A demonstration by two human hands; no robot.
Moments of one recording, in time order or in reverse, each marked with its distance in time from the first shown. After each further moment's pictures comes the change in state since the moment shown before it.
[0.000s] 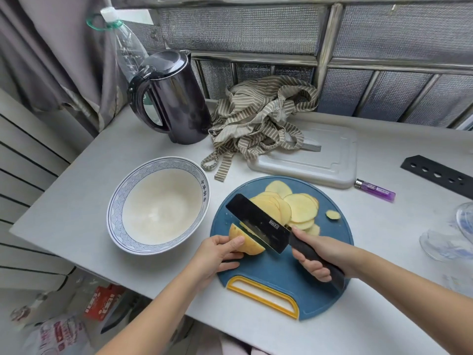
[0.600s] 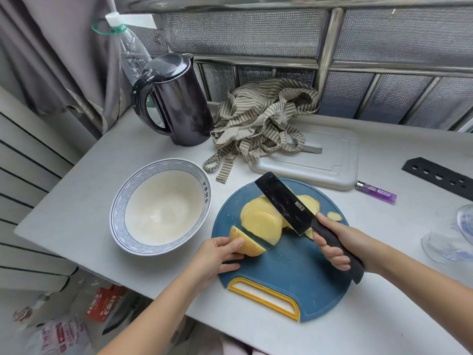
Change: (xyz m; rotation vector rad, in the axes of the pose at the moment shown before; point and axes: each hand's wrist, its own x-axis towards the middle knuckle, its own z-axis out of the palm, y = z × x) left_hand -0.002 0.001 -0.002 0.015 -0.024 -0.002; right_hand -0.021 -0.007 -0.025 0.225 0.128 -0.066
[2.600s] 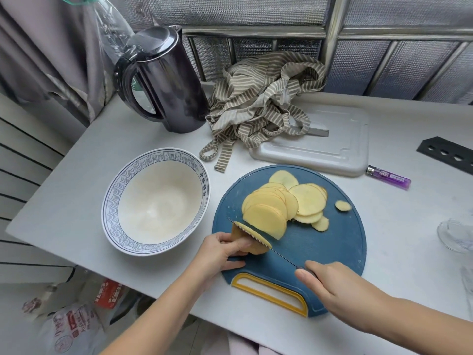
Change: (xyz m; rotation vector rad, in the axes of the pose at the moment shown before) left_hand 0.008 -0.001 -0.001 0.041 -0.007 -0.036; right_hand -0.028 0.044 0.064 -1.184 0.189 -0.307
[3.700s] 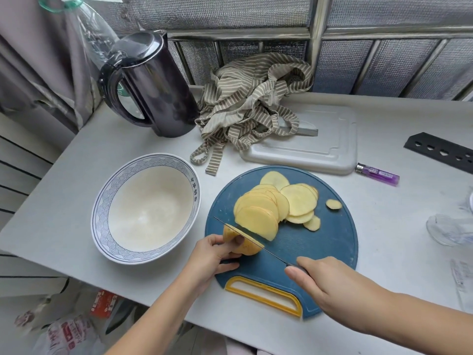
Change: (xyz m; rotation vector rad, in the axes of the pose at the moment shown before) left_hand 0.001 0.000 0.004 -0.017 0.015 0.021; right_hand -0.007 -0.017 -0.016 -0.015 0.031 -0.007
